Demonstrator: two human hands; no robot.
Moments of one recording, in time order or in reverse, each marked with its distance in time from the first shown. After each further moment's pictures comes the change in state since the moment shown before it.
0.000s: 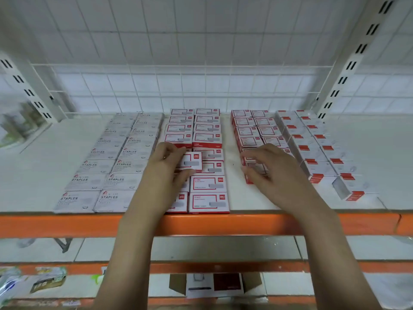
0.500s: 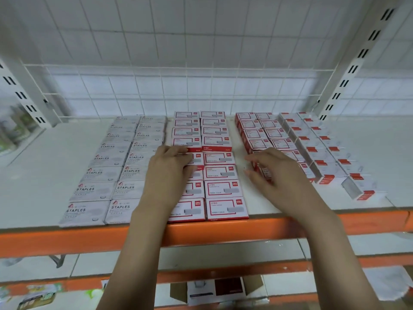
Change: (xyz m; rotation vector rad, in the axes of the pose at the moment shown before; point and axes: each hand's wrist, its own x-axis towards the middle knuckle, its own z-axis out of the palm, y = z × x) left_hand 0.024 -0.030 0.005 0.135 0.026 0.131; right_hand 0.004 -0.023 0.016 -0.015 0.032 0.066
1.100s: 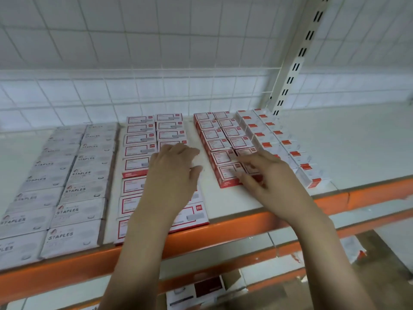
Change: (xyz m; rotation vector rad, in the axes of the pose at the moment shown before) left_hand 0.024 0.076 0.012 -0.076 -0.119 0.059; right_hand -0.024 0.034 -0.026 -0.005 0.071 0.099
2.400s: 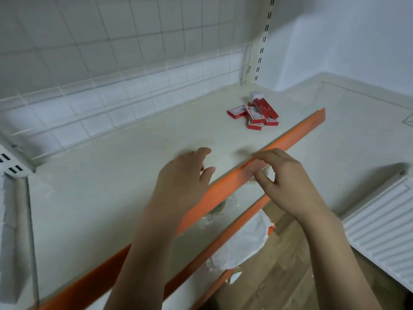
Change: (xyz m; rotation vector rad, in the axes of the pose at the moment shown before) left_hand 0.147 0.480 0.245 -0.187 -0.340 0.364; right_hand -0.141 0.438 -0.269 -0.142 0.273 0.465
